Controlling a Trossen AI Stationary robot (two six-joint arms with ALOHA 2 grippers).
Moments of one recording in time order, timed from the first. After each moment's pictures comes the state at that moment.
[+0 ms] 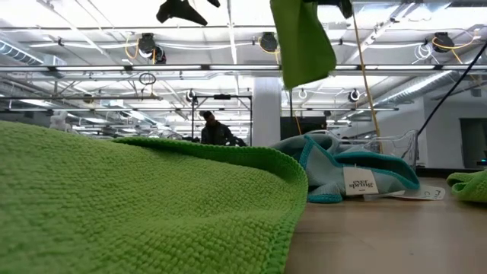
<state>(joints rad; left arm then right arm) 0.28 1.36 1.54 -0.73 -0.12 -0.41 -0.58 1.10 1.34 -0.49 -0.16 0.20</state>
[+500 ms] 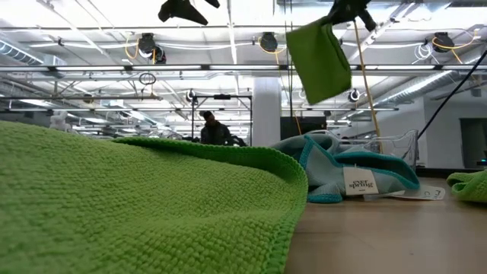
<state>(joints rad) 0.28 1.36 1.54 -0.73 -0.12 -0.32 -0.75 1.11 1.38 -0.63 0.03 0.44</state>
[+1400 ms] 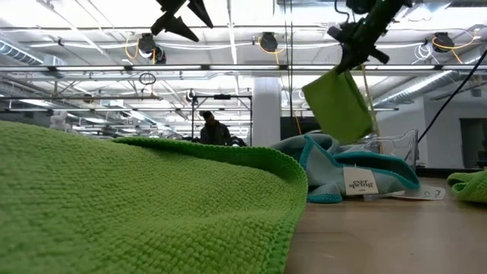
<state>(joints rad) 0.45 1.37 1.54 -0.73 -0.14 -0.46 -1.00 1.23 1.30 -0.78 -0.04 0.28</state>
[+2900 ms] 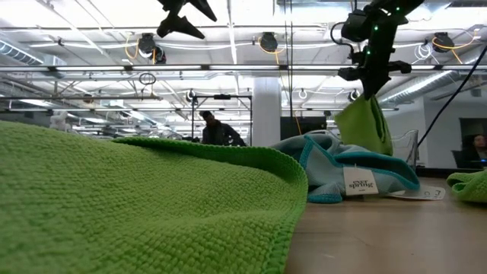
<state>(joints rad) 0.48 1.37 1.54 -0.72 0.08 -0.43 -1.01 1.31 1.19 -0.85 0.41 0.29</state>
